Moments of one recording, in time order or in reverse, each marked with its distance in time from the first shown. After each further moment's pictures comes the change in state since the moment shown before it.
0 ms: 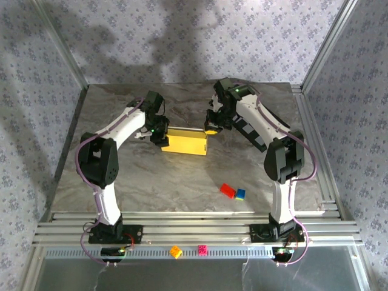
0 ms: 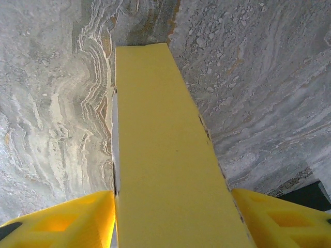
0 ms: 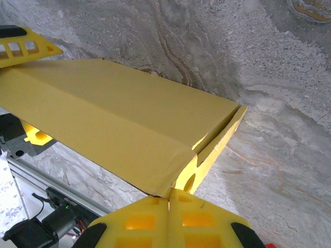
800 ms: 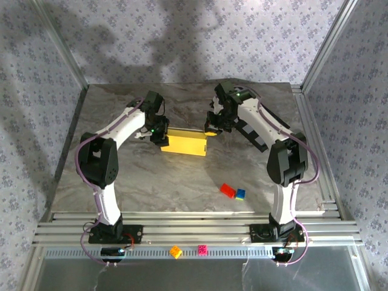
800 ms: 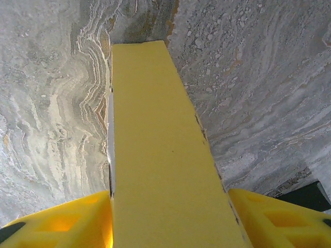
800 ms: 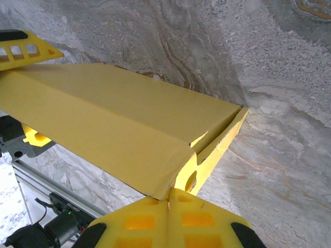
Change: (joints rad) left arm 0.001 -0.002 -0.005 0.005 -0.003 0.000; right arm 0.003 -0.061 -0.120 0.109 -0.005 0.033
